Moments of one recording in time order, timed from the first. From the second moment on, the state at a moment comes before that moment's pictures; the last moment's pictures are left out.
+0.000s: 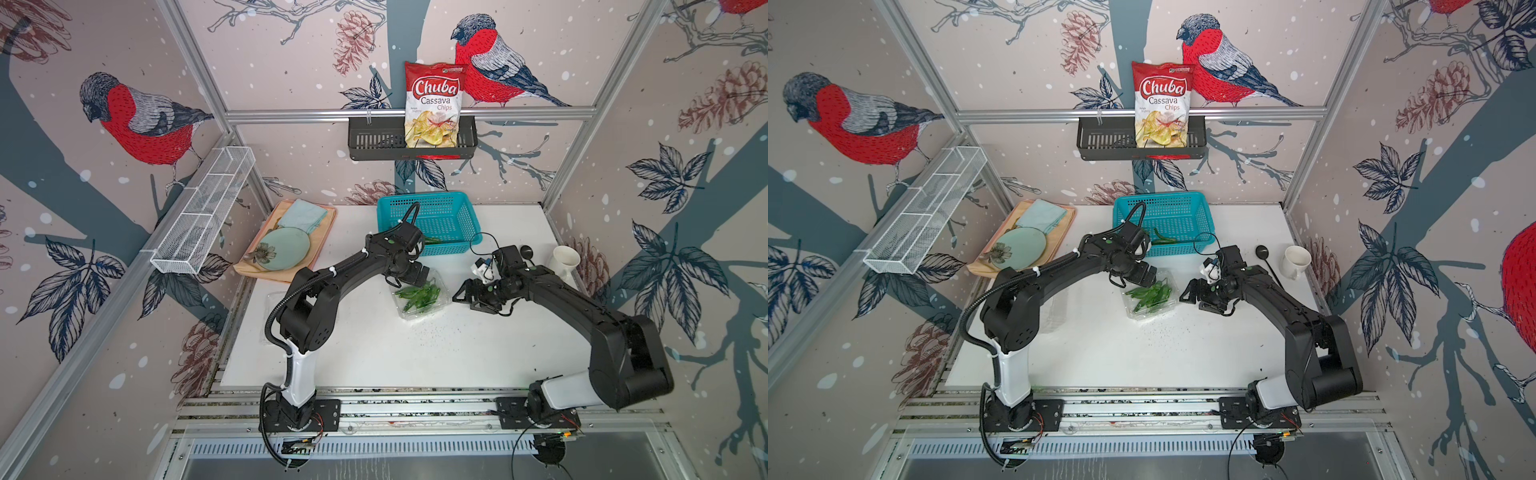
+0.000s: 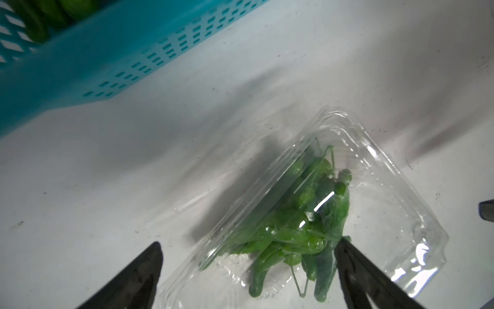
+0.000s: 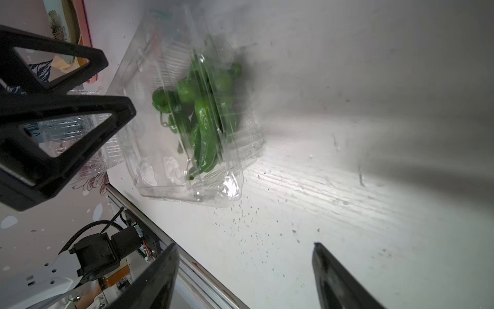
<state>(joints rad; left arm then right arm) -0.66 1.98 1.58 -0.77 0.10 -0.20 0.29 1.43 0.85 -0.63 -0.63 0.40</state>
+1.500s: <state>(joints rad) -0.78 1.95 1.53 -0.74 0.04 -0.38 0.28 1.50 0.62 -0.24 -0.82 0.53</state>
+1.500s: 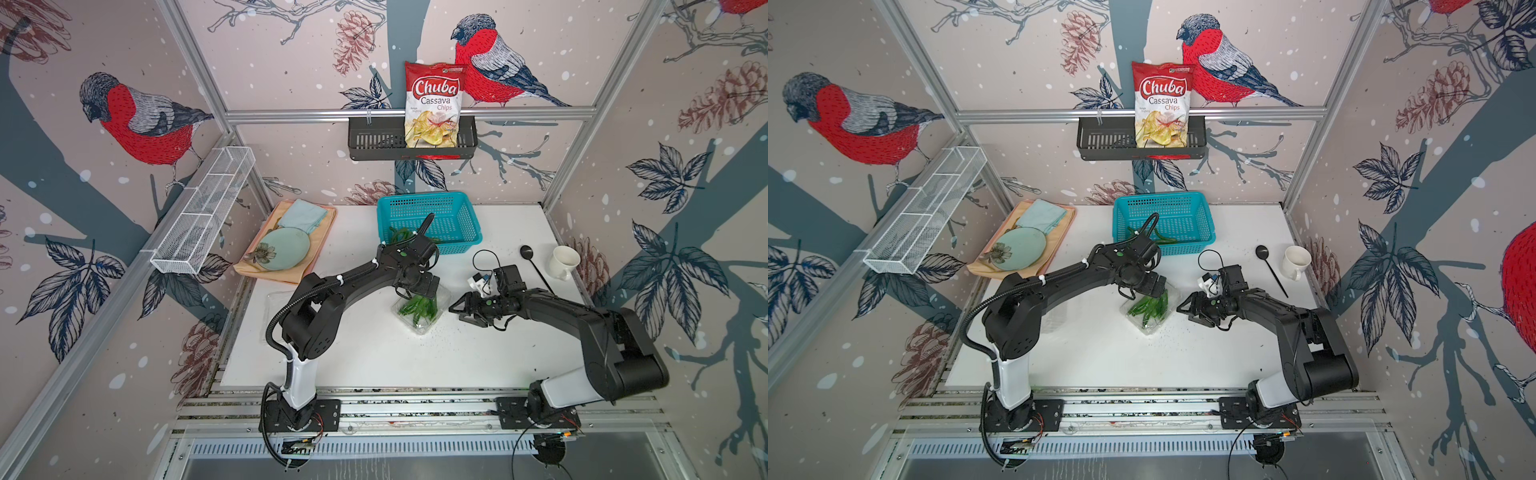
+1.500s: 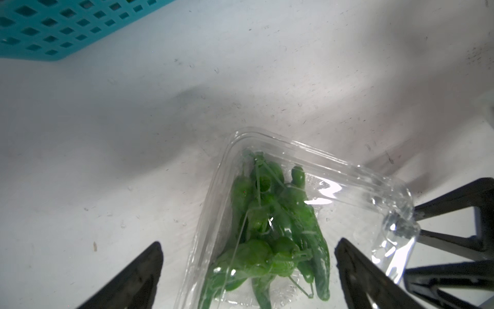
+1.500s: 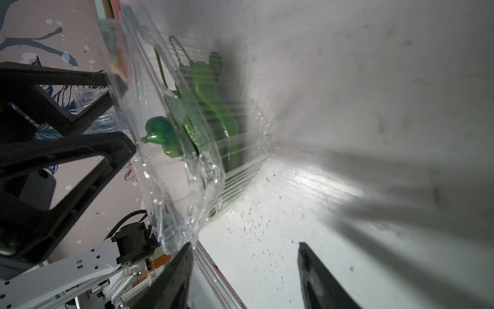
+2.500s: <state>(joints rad) -0.78 1.89 1.40 -0.59 0.17 -0.58 0.29 1.54 0.55 0.03 -0.81 0.69</state>
